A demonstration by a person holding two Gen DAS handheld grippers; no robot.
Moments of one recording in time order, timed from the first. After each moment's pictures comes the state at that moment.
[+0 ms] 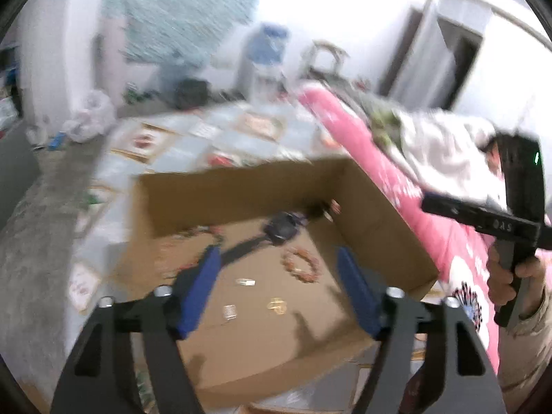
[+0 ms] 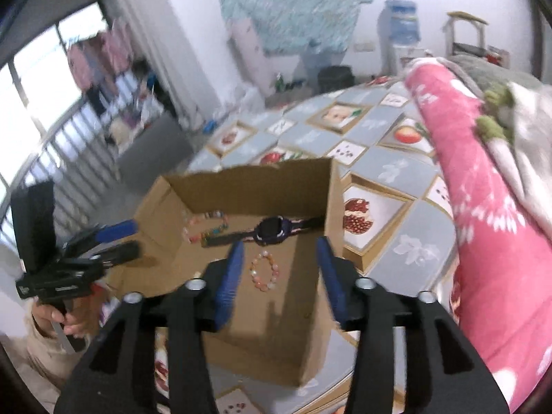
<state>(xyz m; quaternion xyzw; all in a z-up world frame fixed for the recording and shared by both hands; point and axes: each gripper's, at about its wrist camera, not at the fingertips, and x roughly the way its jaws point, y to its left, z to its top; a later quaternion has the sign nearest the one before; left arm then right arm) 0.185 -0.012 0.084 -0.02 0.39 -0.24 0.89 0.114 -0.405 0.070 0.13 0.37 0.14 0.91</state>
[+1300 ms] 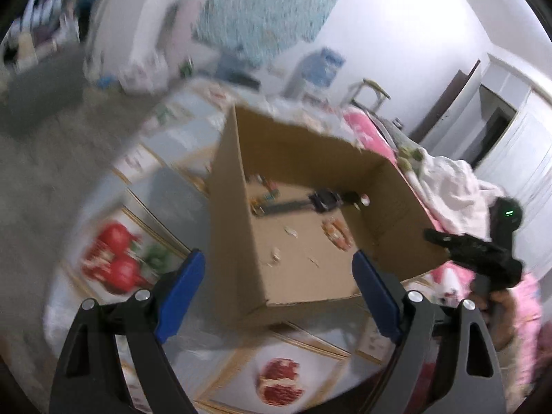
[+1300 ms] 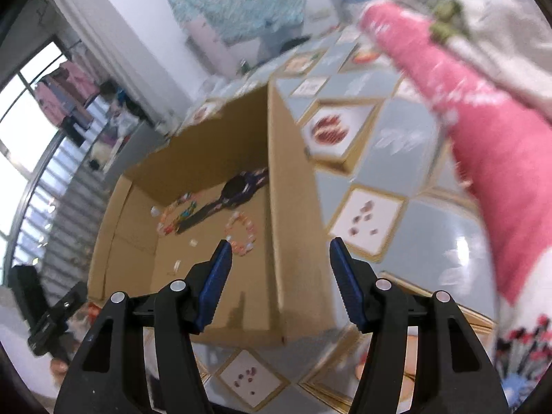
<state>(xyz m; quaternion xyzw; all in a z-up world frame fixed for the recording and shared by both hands) 0.088 0.063 0.033 -0.13 0.37 -0.16 0.90 0.071 -0.404 0.012 0.18 0.41 0.07 0.89</state>
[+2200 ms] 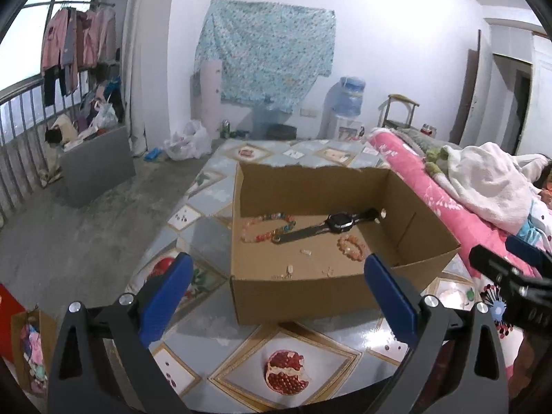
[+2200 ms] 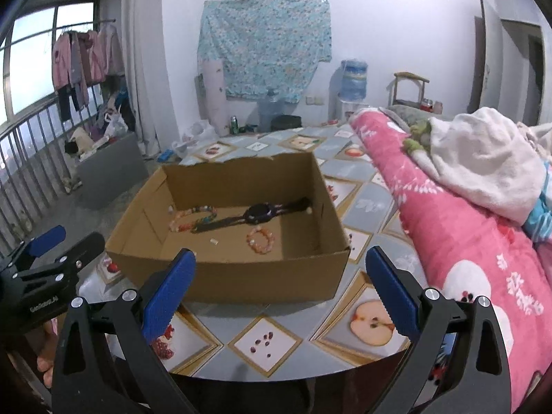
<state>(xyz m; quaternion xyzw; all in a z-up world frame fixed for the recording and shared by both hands) 0.021 0.003 0.073 -0.02 0.30 -0.06 0.95 -0.050 -0.306 0.060 0.02 0.28 0.00 0.96</state>
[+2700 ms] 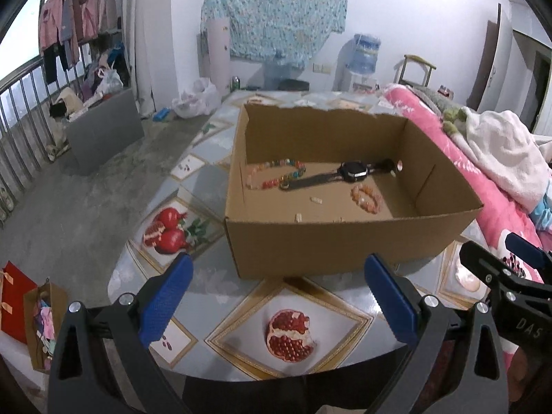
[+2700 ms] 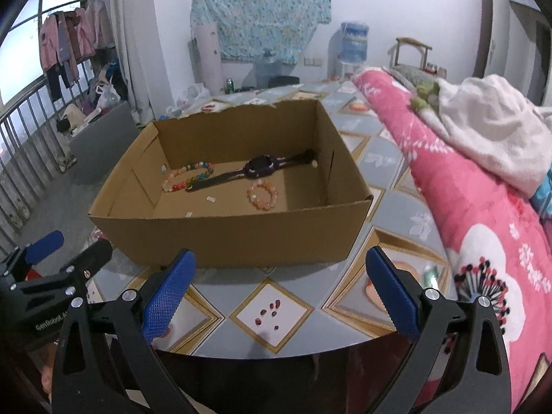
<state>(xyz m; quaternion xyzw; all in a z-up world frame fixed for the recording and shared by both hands) 0.030 -0.005 0.040 -0.01 0.40 -0.03 0.92 -0.034 -0.298 0.029 0.03 0.36 0.00 0.93</state>
